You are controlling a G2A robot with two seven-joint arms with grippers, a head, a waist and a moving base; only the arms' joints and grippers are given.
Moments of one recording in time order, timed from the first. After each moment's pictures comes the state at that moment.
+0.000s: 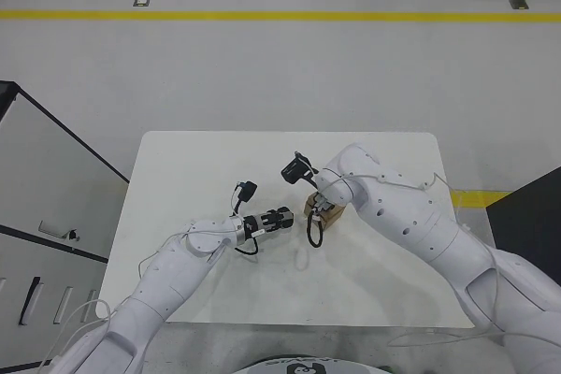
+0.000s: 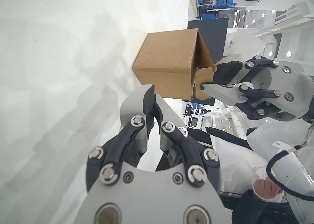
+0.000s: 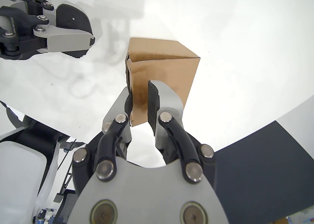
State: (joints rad) left arm 1.14 -1.25 -0.91 -1.10 -0.07 -0.26 -0.65; right arm -0.67 -1.24 0.55 -1.43 -0.87 0.08 1.49
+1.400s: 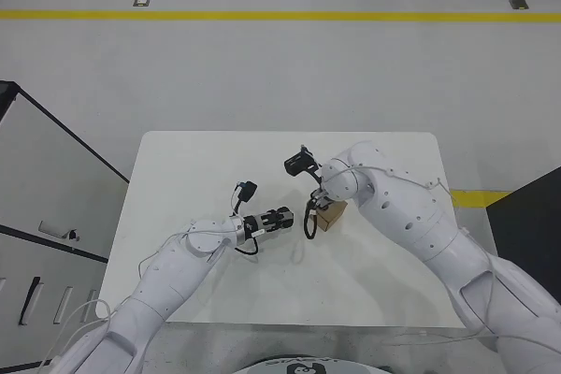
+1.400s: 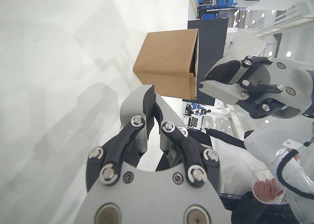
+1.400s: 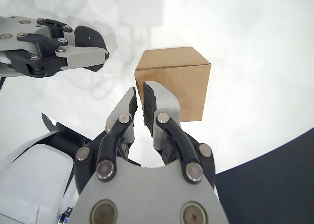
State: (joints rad) left arm 1.14 -1.25 -0.91 -1.10 -0.07 -0.26 -0.65; right arm -0.72 -1.26 0.68 -1.38 -0.80 0.13 1.44
